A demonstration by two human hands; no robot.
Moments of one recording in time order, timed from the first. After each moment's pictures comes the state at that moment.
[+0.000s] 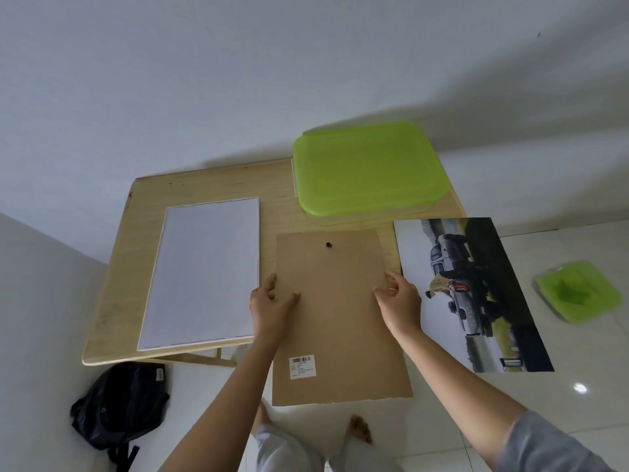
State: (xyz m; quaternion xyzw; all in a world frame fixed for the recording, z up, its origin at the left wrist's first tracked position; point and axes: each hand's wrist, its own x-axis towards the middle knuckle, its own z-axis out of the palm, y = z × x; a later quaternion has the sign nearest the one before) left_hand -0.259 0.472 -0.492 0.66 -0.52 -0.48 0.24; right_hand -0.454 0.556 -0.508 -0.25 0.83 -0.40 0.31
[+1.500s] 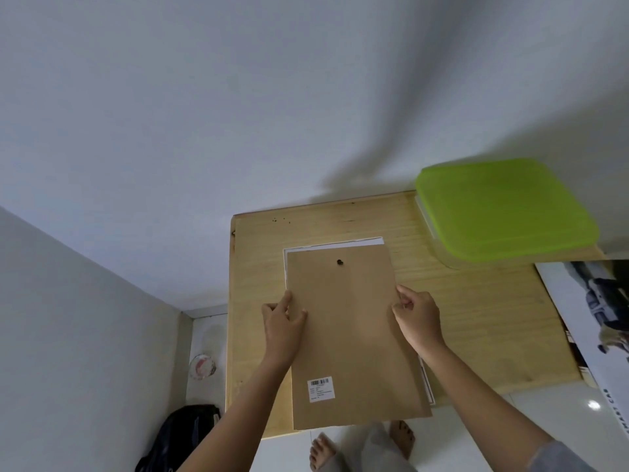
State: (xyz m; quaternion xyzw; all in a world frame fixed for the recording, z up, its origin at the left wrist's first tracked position) left_hand -0.052 0.282 -0.501 0.63 -0.60 -0.46 0.19; right_hand -0.261 0.373 -0.503 -0.31 0.85 -0.33 0.25
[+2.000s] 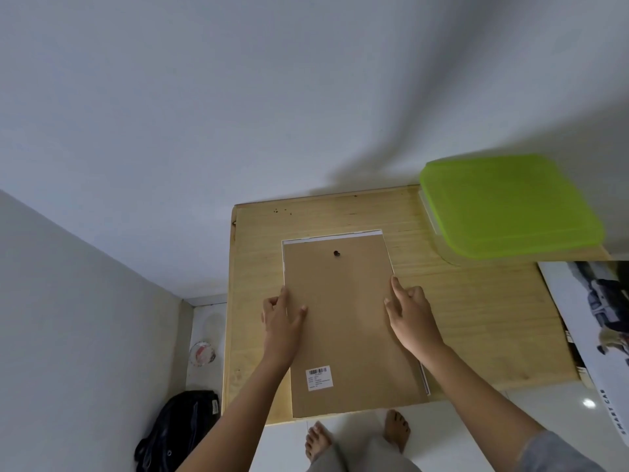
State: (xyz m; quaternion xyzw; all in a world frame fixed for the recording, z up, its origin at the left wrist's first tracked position) left_hand -0.047 0.293 -0.513 0.62 -0.63 -0.43 0.17; right_hand -0.261 0.381 -0.514 -0.43 0.85 -0.21 0.23
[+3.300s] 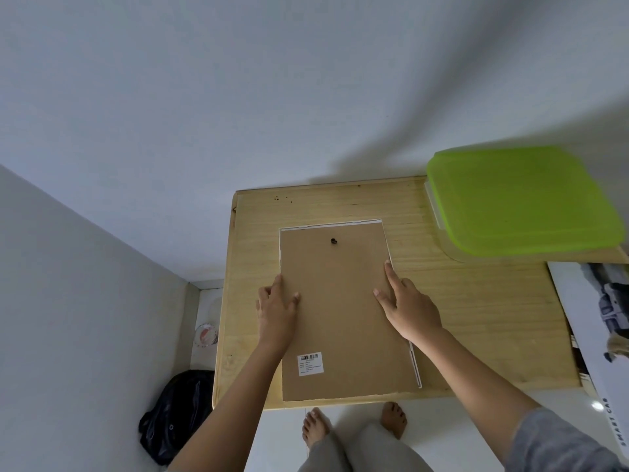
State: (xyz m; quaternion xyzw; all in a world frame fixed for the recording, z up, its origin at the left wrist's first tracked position) left_hand -0.058 0.294 -0.509 0.66 -0.62 -0.39 0.15; right_hand -0.279 0.372 -0.511 -0.50 0.83 -0.05 0.22
